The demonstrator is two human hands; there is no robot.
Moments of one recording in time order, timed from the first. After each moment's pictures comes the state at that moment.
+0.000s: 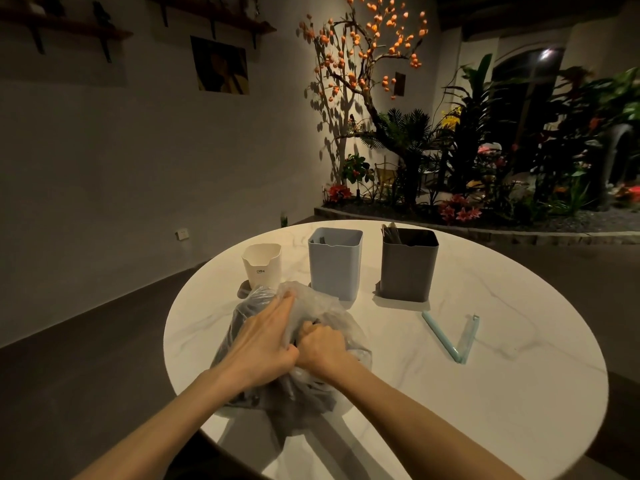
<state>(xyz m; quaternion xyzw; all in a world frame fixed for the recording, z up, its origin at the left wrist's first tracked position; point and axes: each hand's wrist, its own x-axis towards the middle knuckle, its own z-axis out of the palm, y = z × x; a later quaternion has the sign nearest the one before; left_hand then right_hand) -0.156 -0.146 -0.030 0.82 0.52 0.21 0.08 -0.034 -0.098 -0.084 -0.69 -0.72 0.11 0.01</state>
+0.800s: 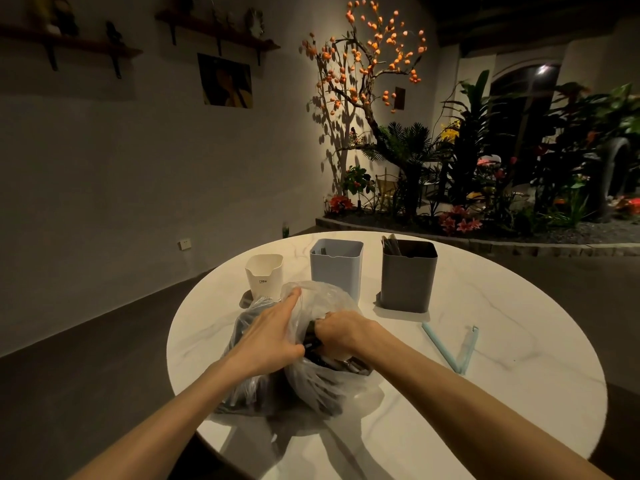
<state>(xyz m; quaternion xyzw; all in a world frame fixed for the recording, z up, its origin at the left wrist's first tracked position) -0.150 -0.138 -0.017 0.79 0.54 0.21 0.19 0.007 -0.094 -0.034 -0.57 -0.81 0.00 -0.12</state>
